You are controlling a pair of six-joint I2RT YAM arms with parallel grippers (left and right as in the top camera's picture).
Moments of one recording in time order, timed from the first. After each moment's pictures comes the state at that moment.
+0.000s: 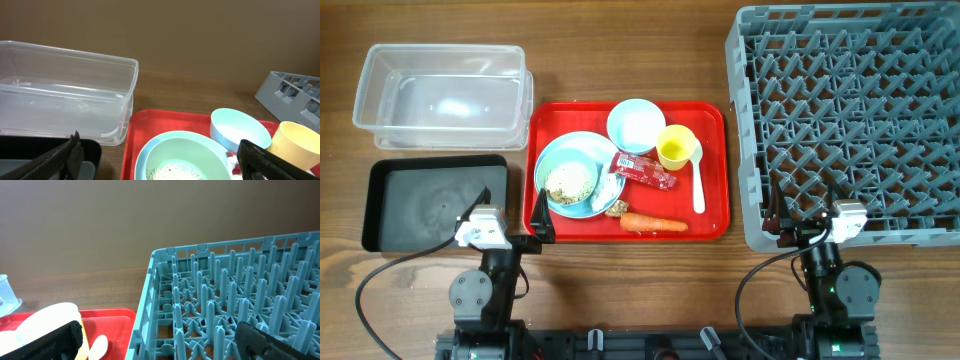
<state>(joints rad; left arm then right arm) -0.01 0.01 0.01 -0.07 0.06 -0.18 -0.01 0.01 0.01 0.00 -0.09 0.14</state>
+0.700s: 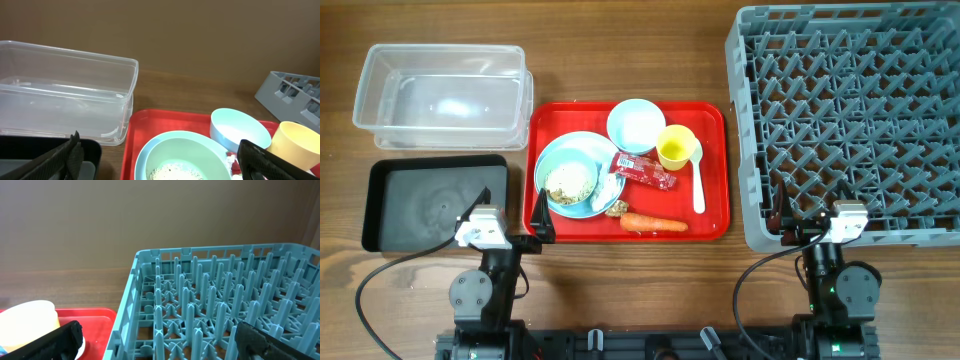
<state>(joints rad) -0.01 0.01 0.01 -0.07 0.06 -0.18 -0.01 0.01 0.01 0.00 -0.02 0.05</state>
